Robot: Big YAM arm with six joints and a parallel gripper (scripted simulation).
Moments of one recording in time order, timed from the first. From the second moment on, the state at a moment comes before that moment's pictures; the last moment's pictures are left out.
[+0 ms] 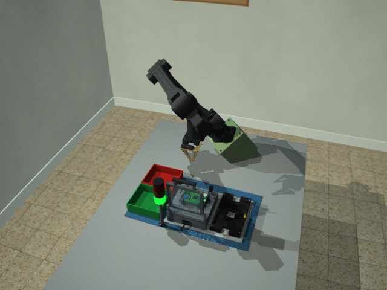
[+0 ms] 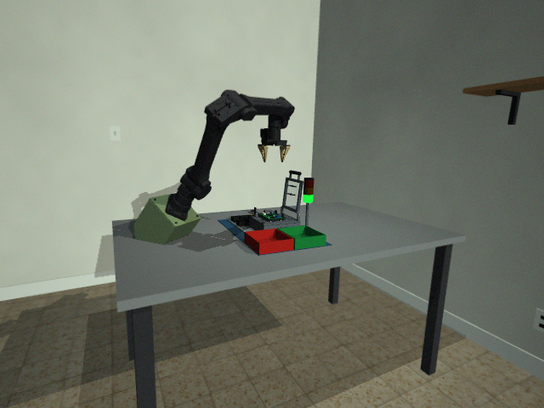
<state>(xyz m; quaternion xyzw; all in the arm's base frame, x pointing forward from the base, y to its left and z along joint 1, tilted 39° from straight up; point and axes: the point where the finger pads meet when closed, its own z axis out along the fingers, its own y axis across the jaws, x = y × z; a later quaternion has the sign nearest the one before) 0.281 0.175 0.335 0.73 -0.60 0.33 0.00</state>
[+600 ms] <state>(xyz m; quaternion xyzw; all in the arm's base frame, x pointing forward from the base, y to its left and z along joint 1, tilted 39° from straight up) 0.279 0.169 0.326 0.72 -0.61 0.33 0.00</state>
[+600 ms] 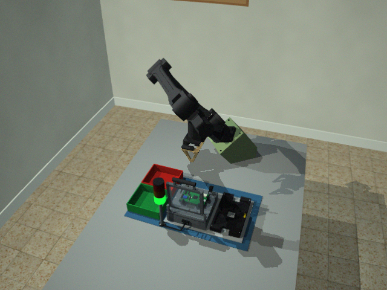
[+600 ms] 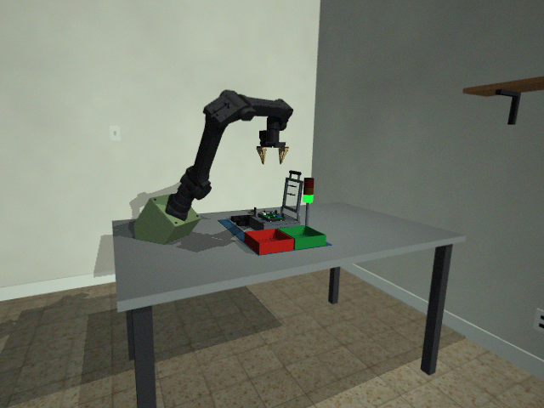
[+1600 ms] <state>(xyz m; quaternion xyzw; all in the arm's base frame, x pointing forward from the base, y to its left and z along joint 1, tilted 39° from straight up) 0.350 0.105 0.213 0.71 -0.62 0.33 -0.01</state>
